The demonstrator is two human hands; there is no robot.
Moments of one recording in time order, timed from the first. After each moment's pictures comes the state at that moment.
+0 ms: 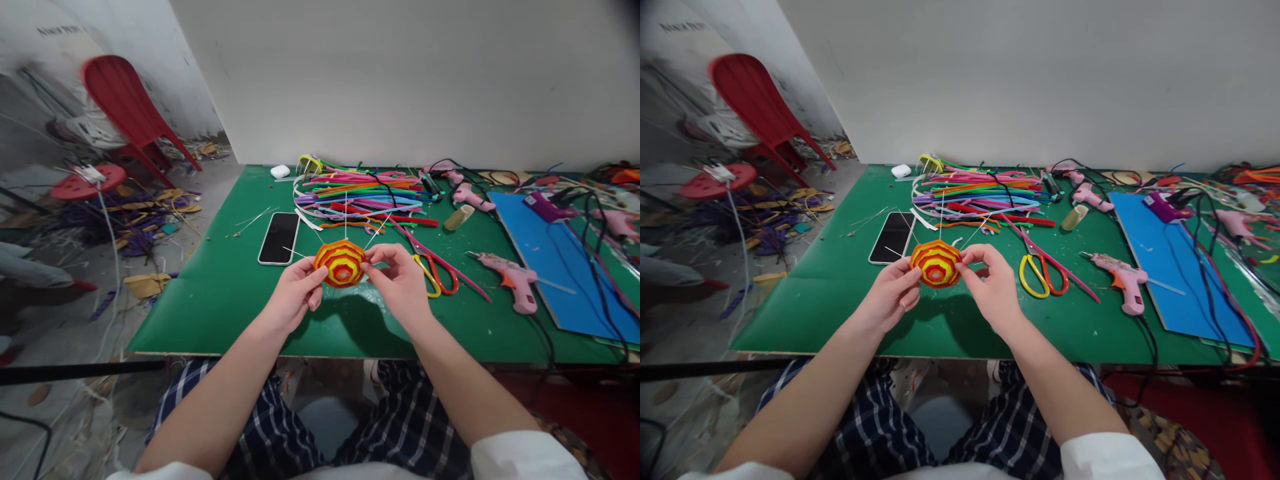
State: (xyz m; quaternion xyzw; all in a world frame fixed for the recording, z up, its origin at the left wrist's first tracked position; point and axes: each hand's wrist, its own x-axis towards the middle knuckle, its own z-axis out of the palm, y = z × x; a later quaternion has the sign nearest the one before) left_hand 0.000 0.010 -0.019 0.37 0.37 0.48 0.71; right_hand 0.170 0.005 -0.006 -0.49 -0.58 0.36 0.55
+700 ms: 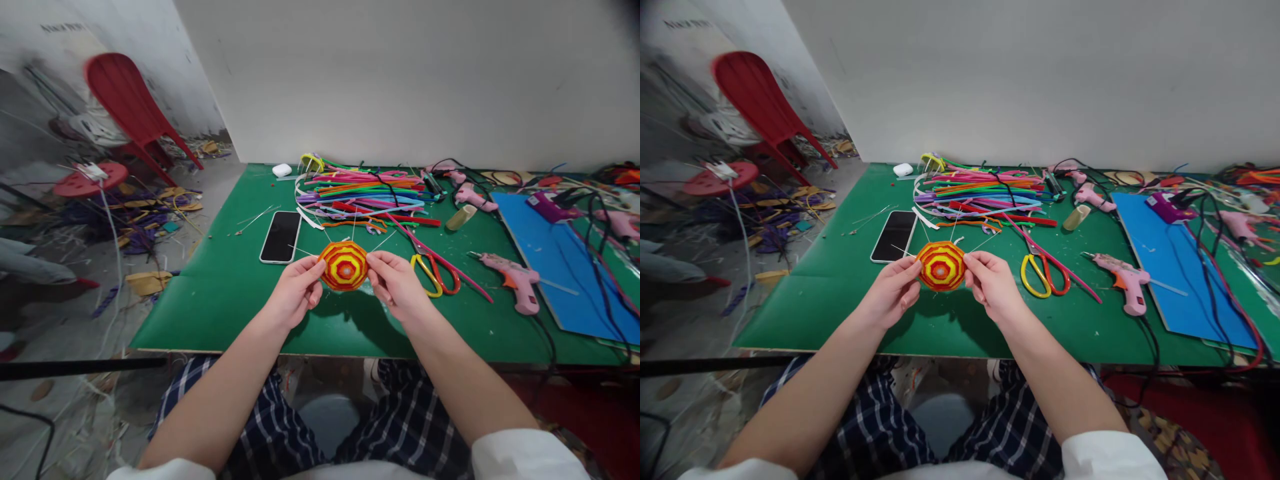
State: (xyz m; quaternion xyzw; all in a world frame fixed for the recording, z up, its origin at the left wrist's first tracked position) left_hand -0.002 0.013 -0.020 0.34 0.38 0.46 0.72; right_hand 0.173 0.015 -0.013 -0.44 -0.37 0.65 0.49
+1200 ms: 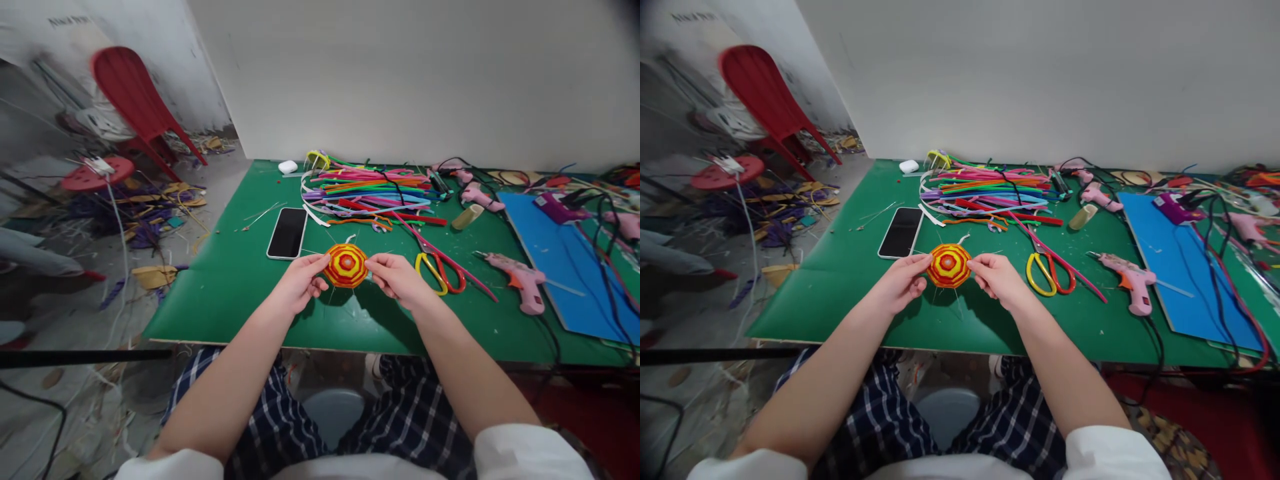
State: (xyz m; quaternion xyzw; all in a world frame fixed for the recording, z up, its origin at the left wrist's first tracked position) left_hand -0.011 0.028 -0.031 0.31 0.47 0.40 0.72; right_hand 0.183 0.027 -0.026 -0.54 -0.47 0.62 0.33
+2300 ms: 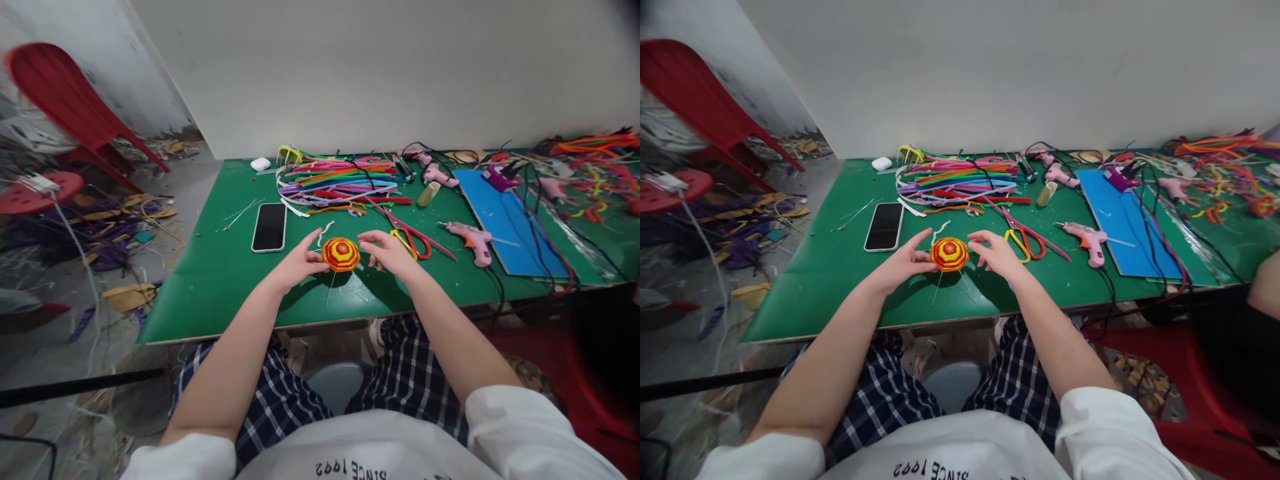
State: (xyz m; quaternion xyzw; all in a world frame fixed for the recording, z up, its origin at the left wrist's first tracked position) left_hand -0.009 0.024 -0.030 0.56 0.39 0.29 0.67; right_hand 0.216 0.010 -0.036 -0.57 -0.57 0.45 0.38
